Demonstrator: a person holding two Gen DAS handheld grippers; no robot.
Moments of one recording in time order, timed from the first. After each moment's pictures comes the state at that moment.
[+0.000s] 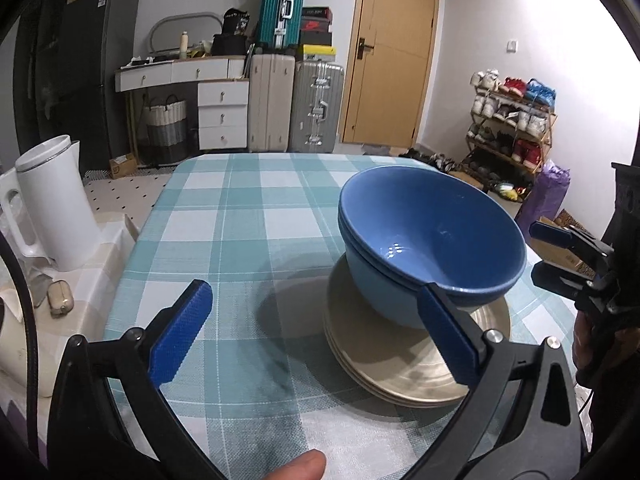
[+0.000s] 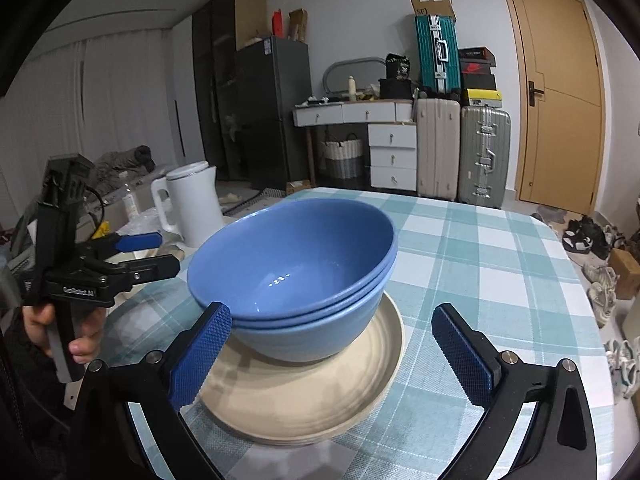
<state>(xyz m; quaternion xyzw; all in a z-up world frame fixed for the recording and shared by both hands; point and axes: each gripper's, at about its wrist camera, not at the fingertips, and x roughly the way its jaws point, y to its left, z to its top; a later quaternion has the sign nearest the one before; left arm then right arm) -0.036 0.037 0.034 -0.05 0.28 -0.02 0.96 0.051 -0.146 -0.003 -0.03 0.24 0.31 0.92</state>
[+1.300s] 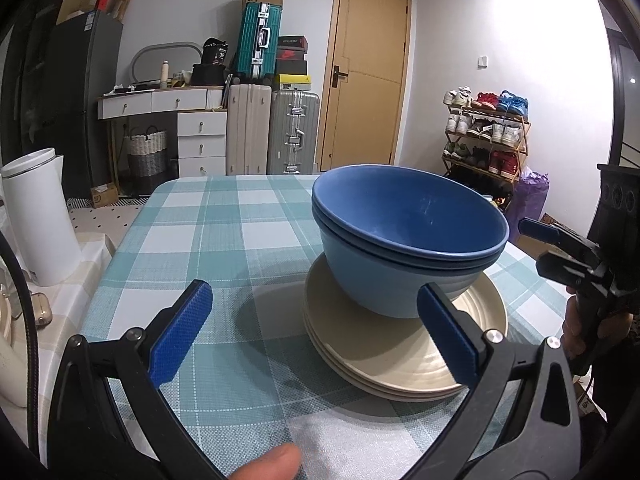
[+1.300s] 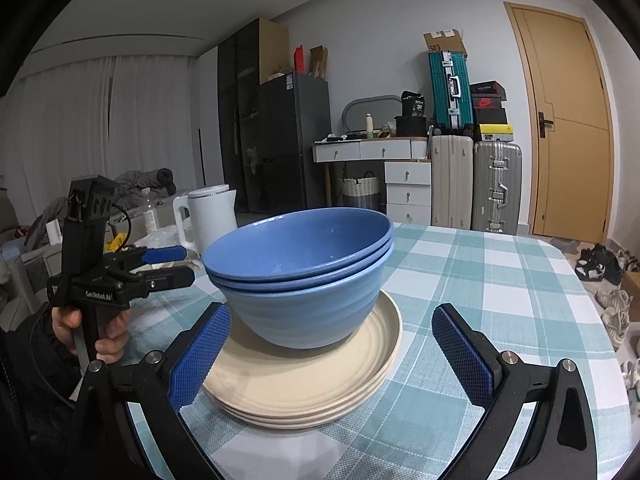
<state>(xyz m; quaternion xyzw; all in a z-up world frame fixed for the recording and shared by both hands) -0.047 0.029 -0.001 -0.04 0.22 -0.06 0.97 0.026 -0.172 -0.030 -0.02 0.16 0.35 0.92</state>
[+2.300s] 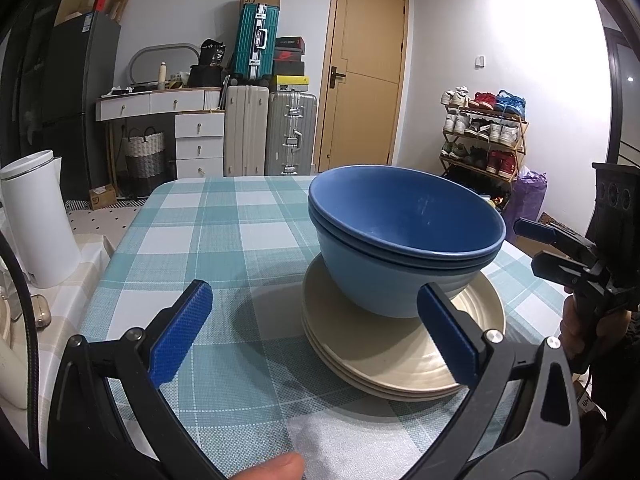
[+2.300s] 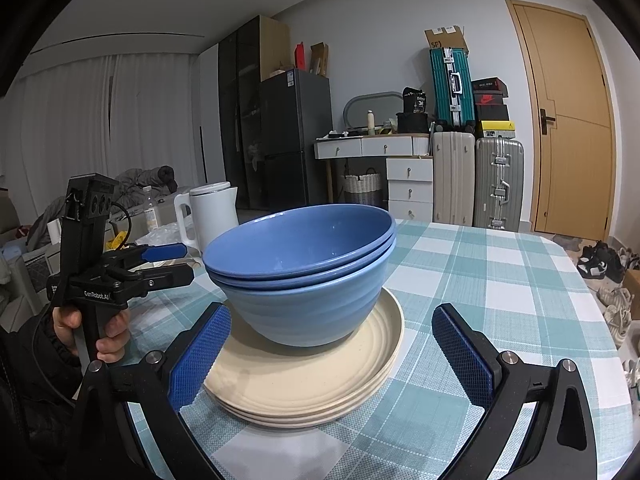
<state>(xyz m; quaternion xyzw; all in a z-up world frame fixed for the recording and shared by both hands) -0.047 0.025 -0.003 -0.04 0.22 -0.06 0.97 0.028 -0.171 -0.033 -0.02 0.17 0.35 0.92</state>
